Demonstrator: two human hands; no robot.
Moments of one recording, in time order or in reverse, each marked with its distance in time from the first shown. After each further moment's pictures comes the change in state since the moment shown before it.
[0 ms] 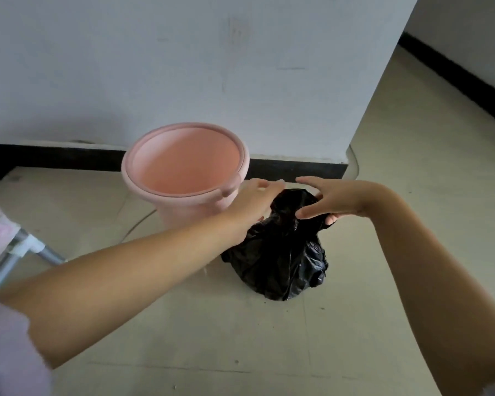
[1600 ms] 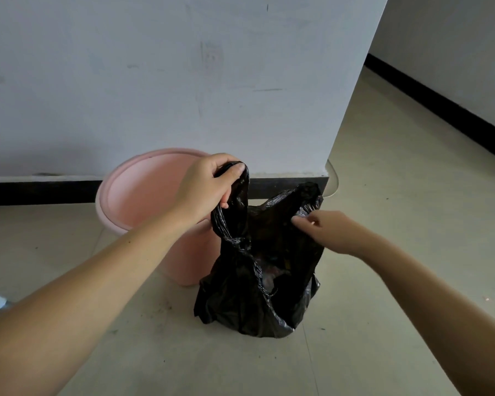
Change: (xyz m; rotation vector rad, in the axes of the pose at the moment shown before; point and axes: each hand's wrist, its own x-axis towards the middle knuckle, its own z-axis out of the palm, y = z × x) left_hand 0.035 0.032 -0.071 0.203 0.124 0.611; right_hand 0.015 0.020 0.027 -0.296 0.420 0.074
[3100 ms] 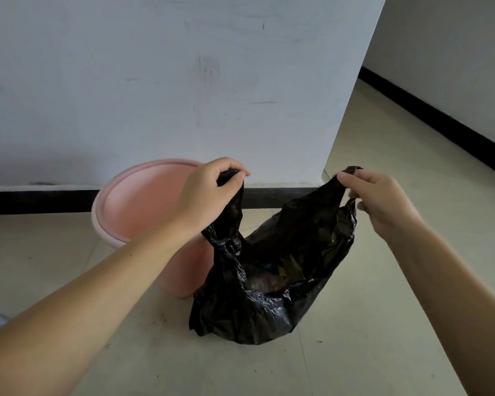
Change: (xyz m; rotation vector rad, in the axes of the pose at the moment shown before) left_hand 0.001 0.014 0.004 0.130 0.039 0.092; right_hand -0.009 0.015 -0.063 0.963 0.453 0.070
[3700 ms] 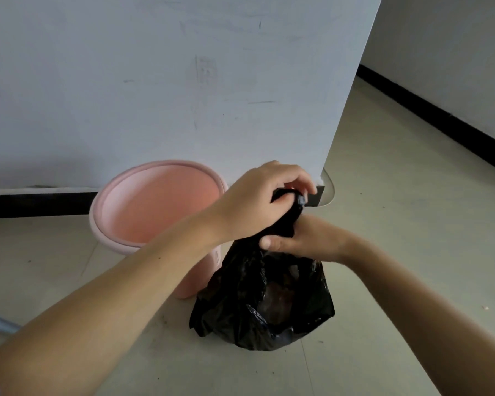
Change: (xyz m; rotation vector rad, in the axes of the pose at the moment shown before) left_hand -0.007 0.050 0.024 0.021 -0.342 0.370; right_hand -0.041 -0.005 0.058 -0.349 -0.793 -0.336
